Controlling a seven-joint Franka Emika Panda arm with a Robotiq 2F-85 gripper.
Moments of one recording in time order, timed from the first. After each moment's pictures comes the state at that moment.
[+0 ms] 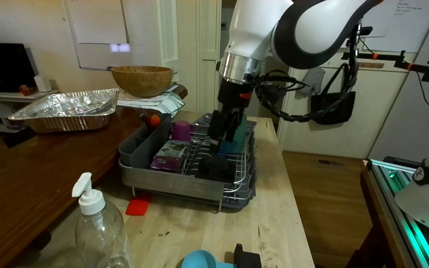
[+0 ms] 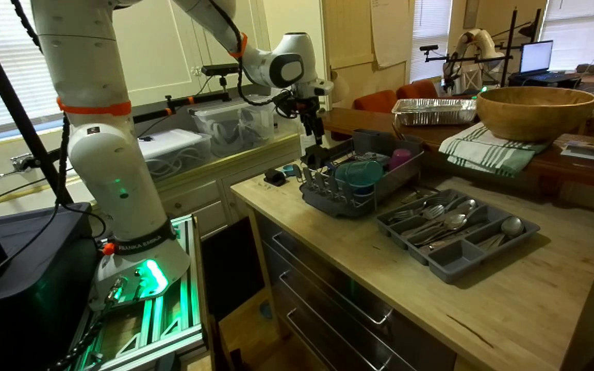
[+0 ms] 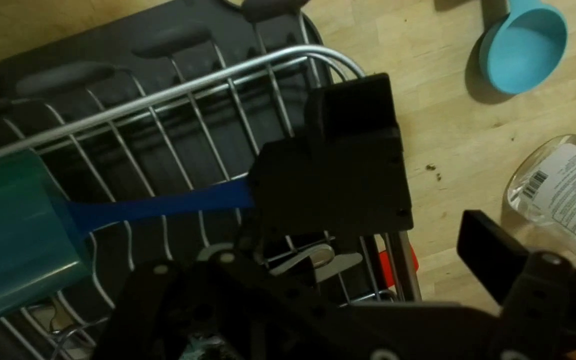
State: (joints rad) arm 0.17 0.13 0.19 -2.21 0.08 2.53 0.31
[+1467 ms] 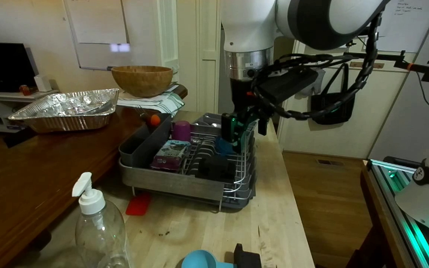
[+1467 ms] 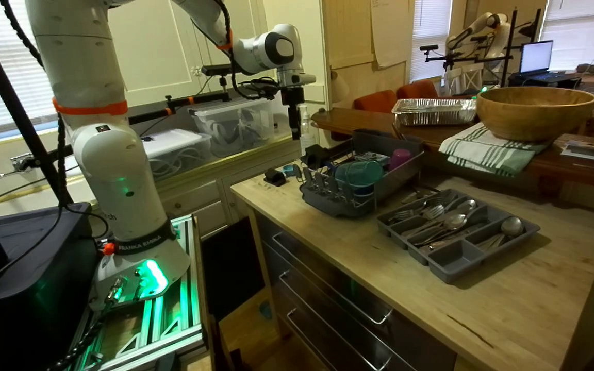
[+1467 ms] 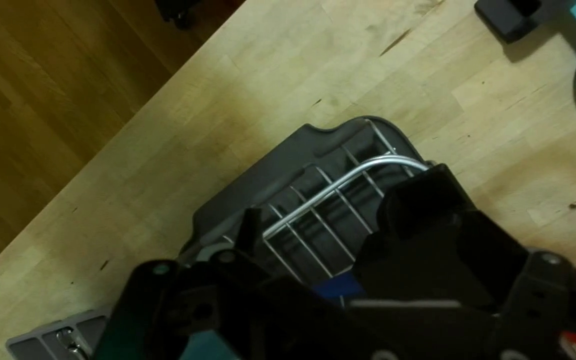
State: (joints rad) arm 0.31 0.10 0.14 -2.11 -0.18 2.06 0.97
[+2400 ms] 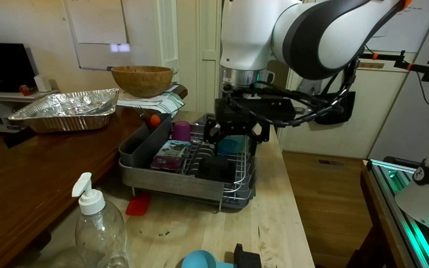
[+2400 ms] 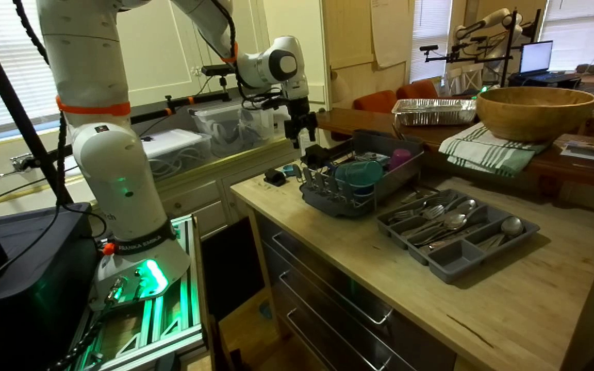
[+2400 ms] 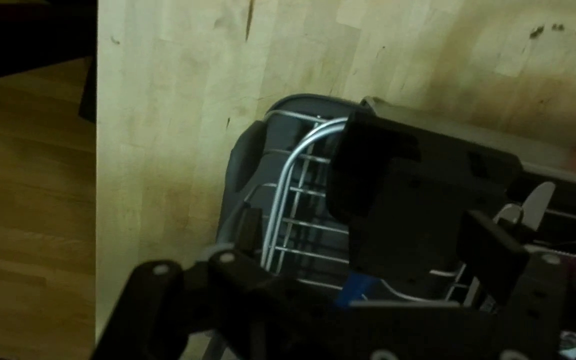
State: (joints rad) arm 0.30 0.15 0.14 -2.16 -0.19 2.32 1.62
